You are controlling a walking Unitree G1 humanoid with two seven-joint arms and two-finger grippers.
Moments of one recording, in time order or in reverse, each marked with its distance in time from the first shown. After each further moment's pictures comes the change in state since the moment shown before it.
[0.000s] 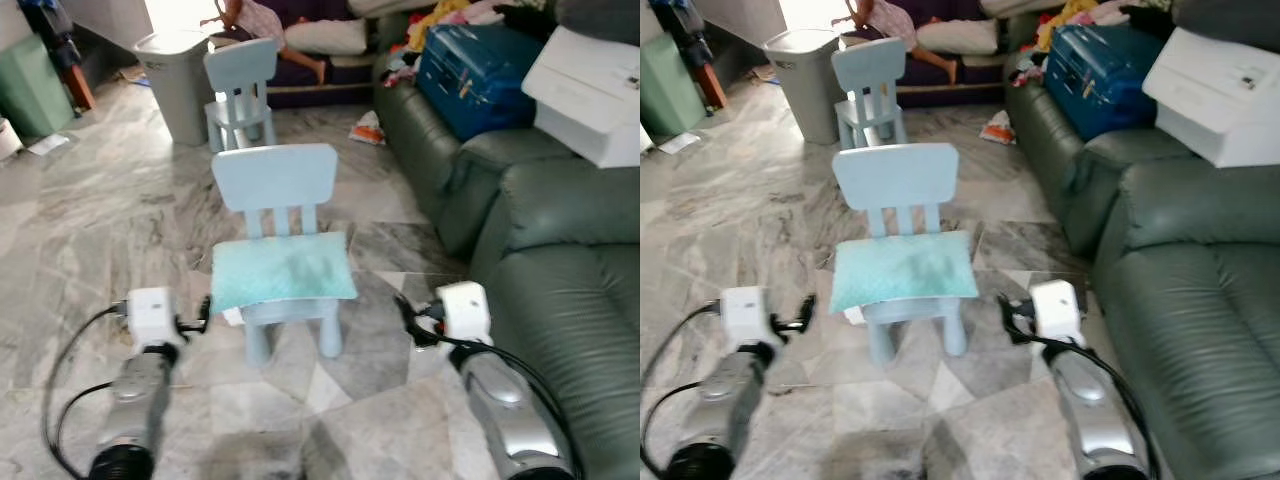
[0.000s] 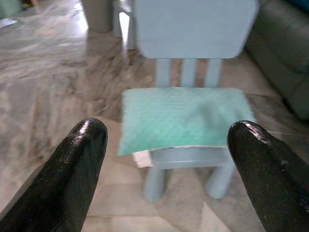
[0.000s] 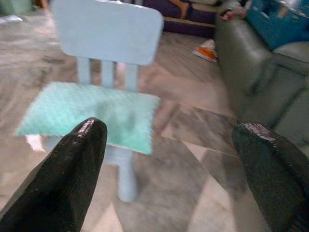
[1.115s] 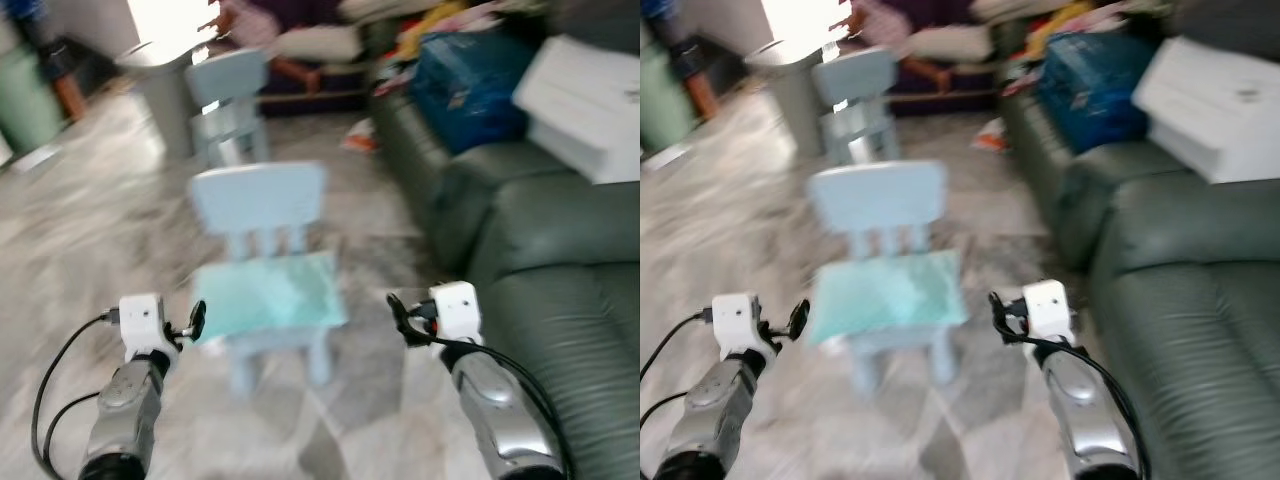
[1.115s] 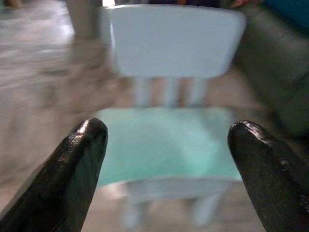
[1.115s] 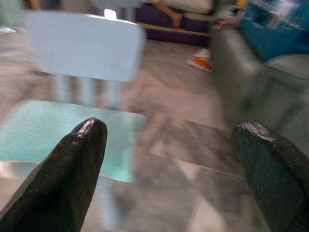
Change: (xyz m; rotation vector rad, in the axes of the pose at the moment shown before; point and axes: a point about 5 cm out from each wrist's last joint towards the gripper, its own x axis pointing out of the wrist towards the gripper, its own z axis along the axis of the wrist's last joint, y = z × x) left arm -0.002 0.000 -0.003 -0.057 -0.001 -0.034; right arm -0.001 0.004 -0.002 -0.014 -0.001 0.013
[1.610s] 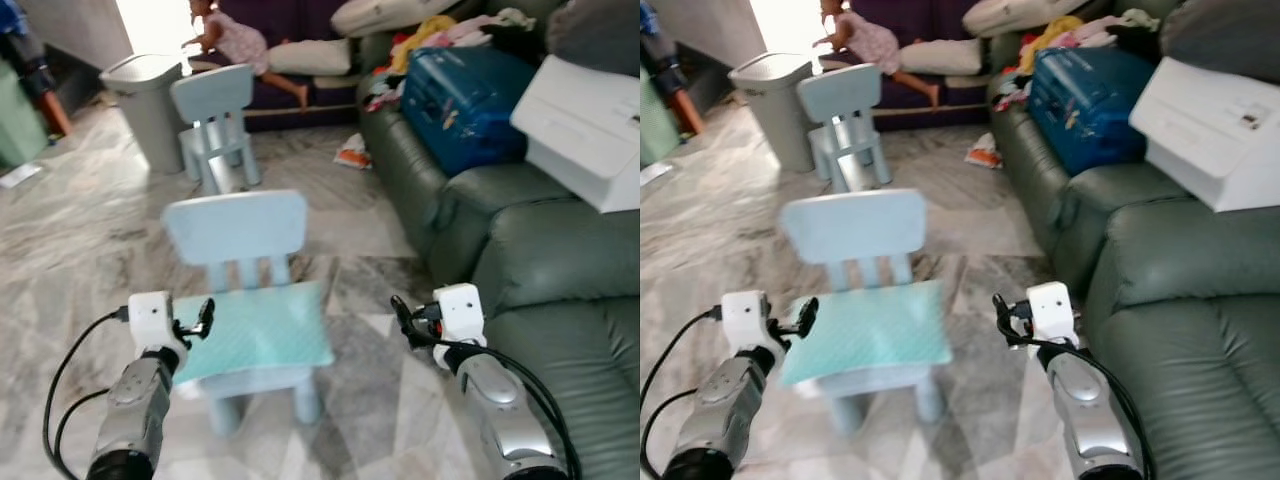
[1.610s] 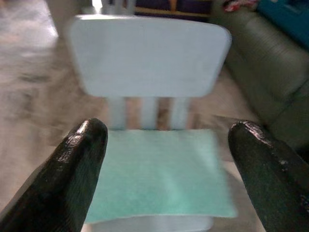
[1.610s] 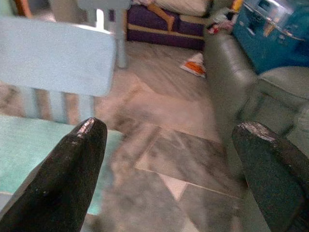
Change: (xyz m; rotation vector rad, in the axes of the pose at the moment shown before) left arm 0.001 -0.007 -0.002 -0.020 0.014 -0.013; right arm 0.002 -0.003 0.001 -0.009 0.000 -0.002
